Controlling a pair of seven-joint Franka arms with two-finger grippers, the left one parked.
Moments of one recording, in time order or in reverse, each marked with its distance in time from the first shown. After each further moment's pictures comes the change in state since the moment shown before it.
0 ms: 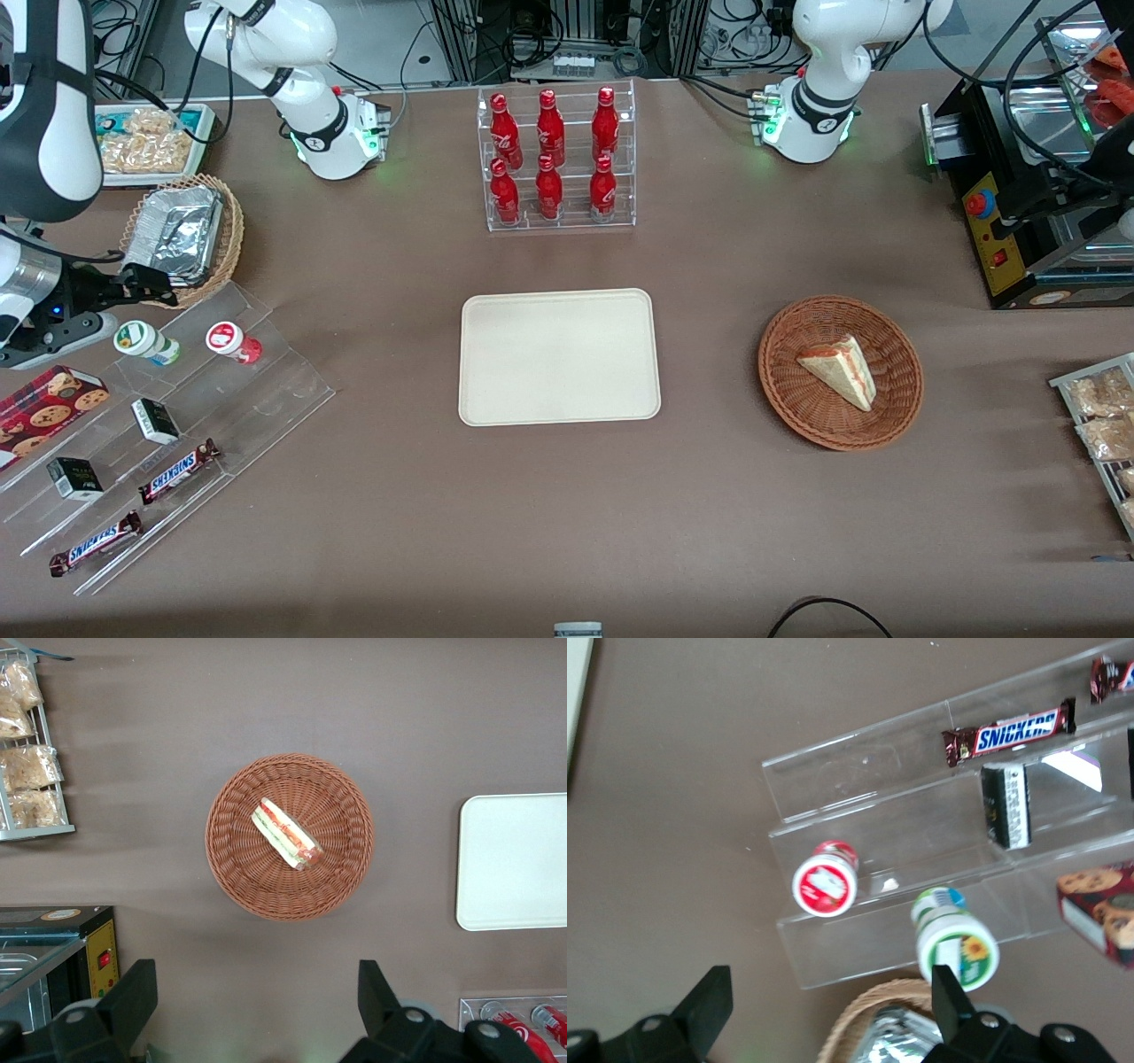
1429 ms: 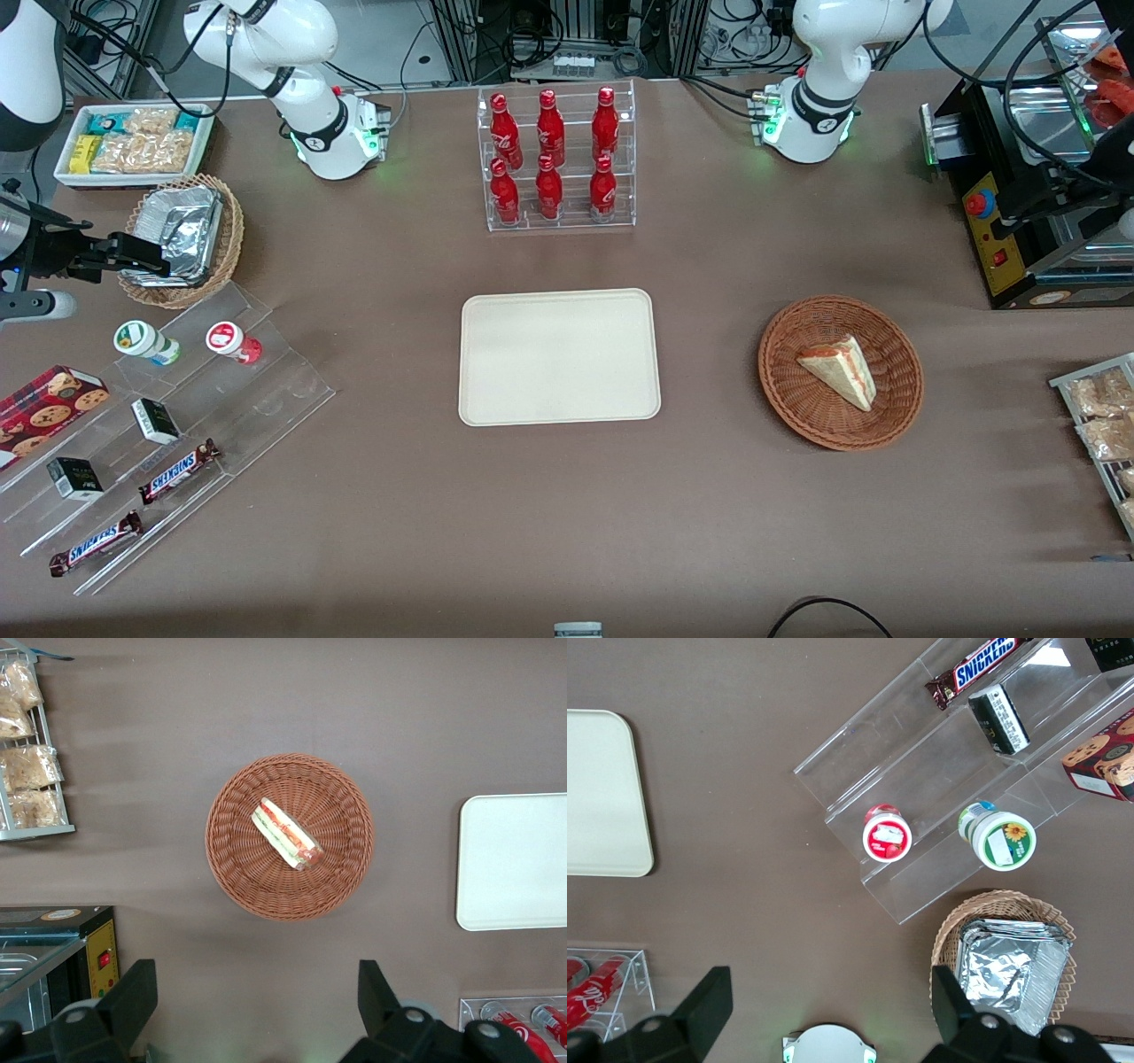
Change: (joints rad) arm 0.097 -0.023 0.016 0.235 0.018 -0.329 0.551
